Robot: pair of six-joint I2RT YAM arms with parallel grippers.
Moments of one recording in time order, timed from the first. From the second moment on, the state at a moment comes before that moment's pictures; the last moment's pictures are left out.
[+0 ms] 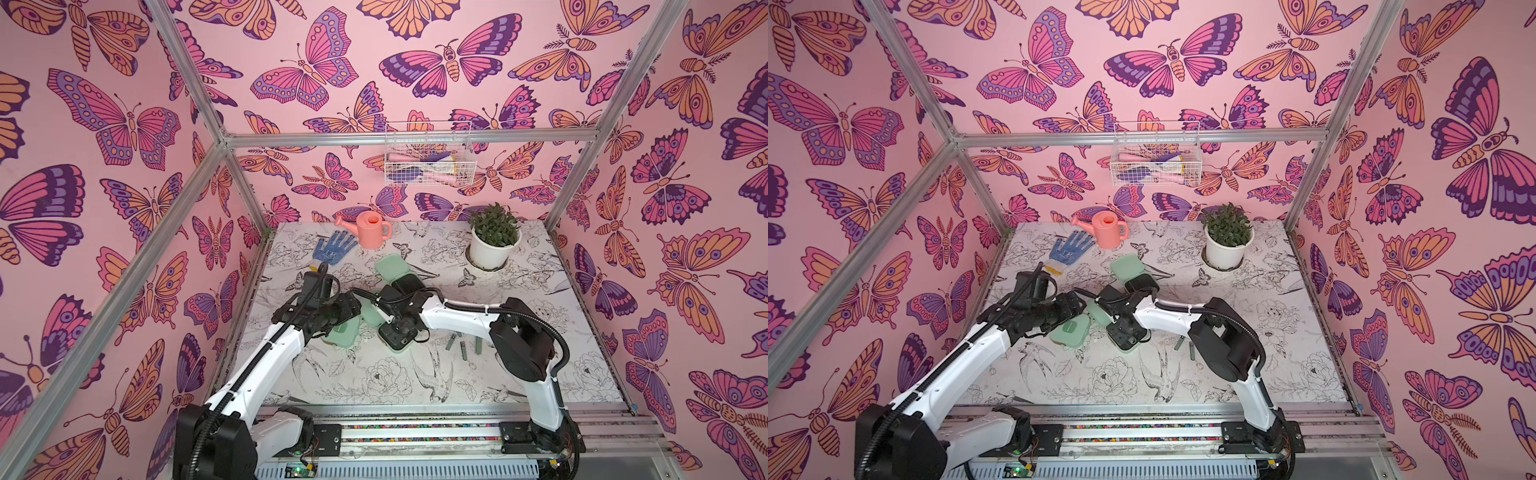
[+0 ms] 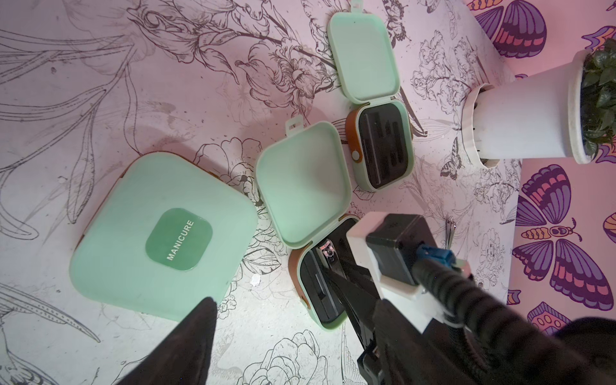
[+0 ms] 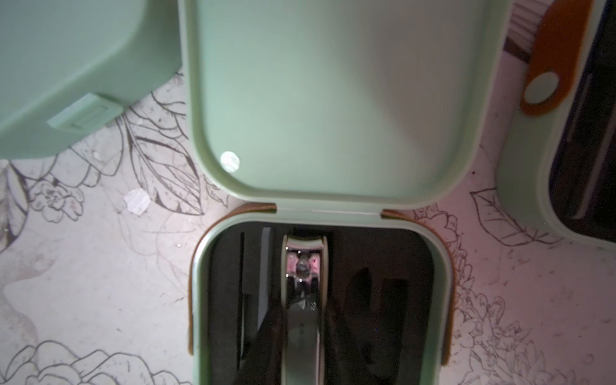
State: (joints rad) left arm -0.26 1.16 0.86 -0.59 0.19 -0.69; right arm 0.96 2.08 1.51 -0.63 0.09 0.17
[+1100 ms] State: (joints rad) left arm -0.26 1.18 0.86 -0.59 0.19 -0.69; right arm 0.96 2.10 1.53 -0.65 0.10 0.29
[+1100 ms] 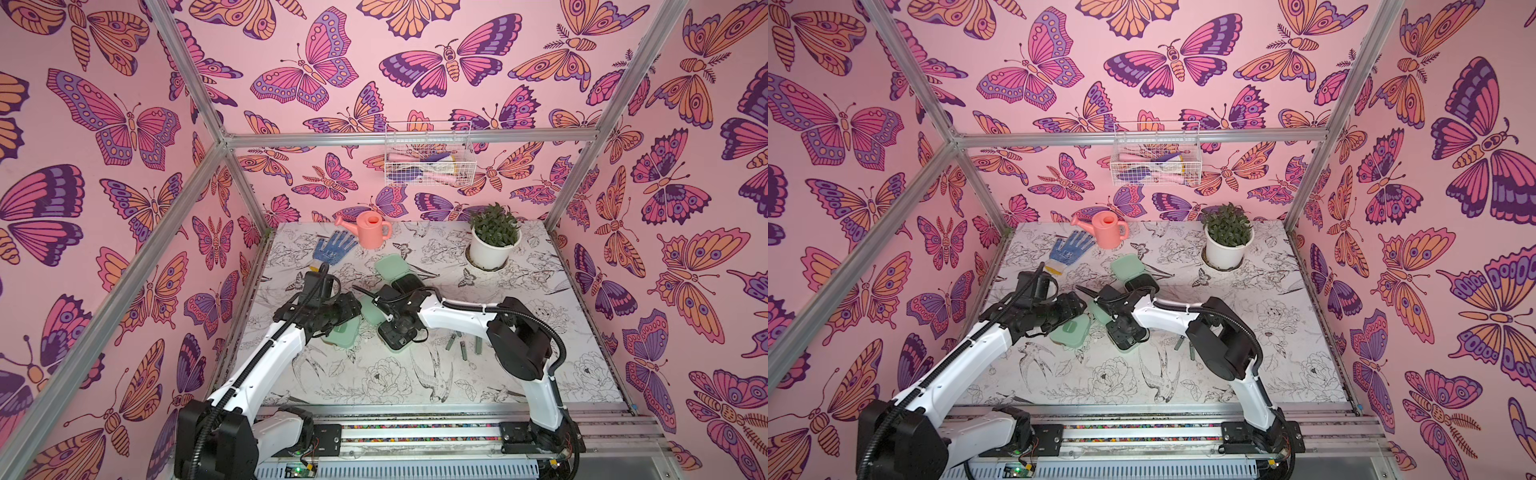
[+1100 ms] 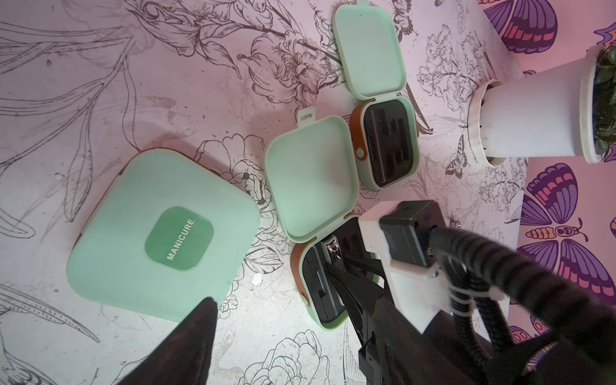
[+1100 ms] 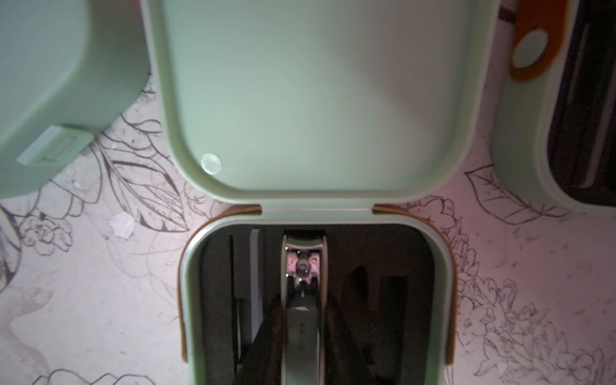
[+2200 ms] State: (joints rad) left arm -0.26 1.21 0.86 -0.59 0.21 -0.69; right arm 0.95 2.10 1.54 -0.67 0.11 0.31
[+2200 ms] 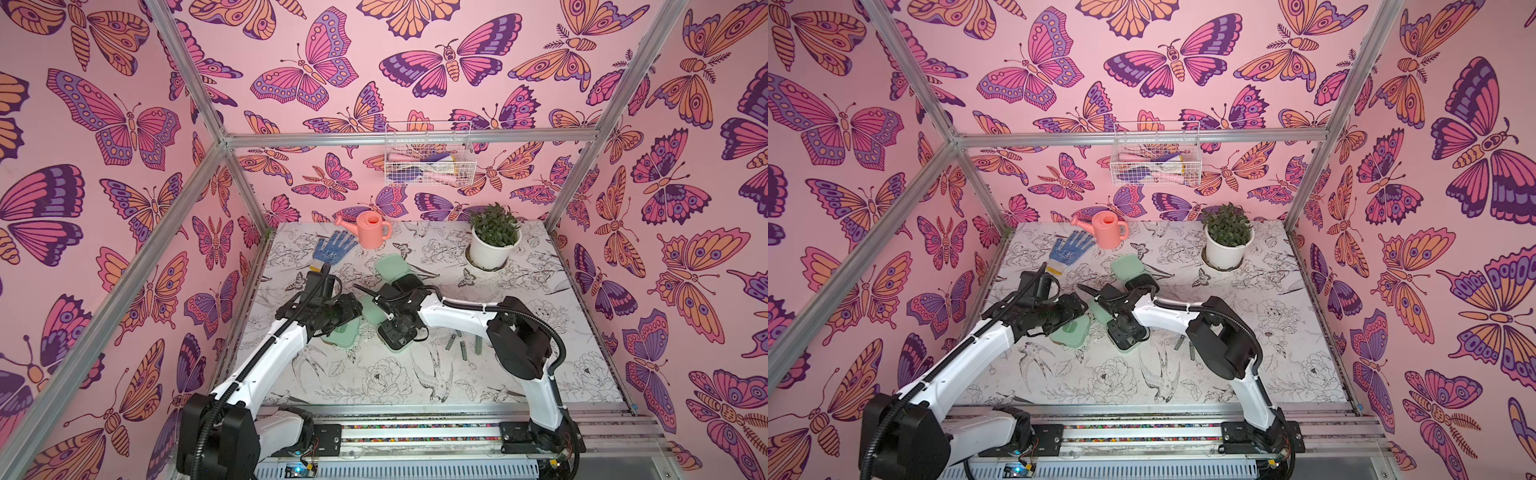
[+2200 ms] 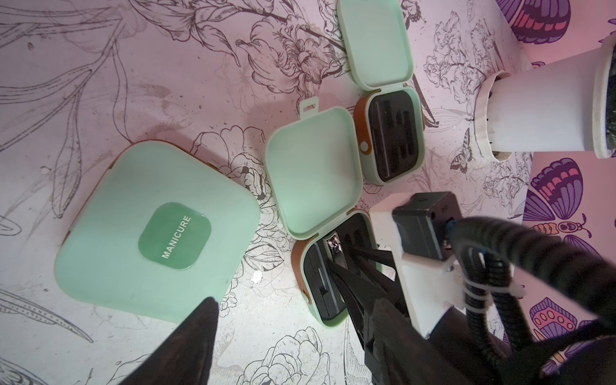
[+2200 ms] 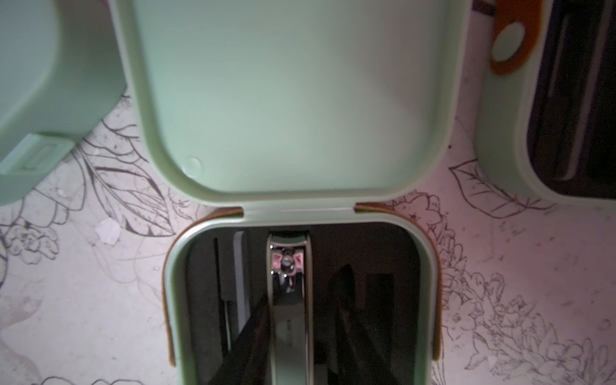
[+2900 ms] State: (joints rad) left arm -0.26 1.21 0.86 -0.59 0.22 -0.69; right arm 0.94 1.93 1.48 -0.79 0.08 0.31
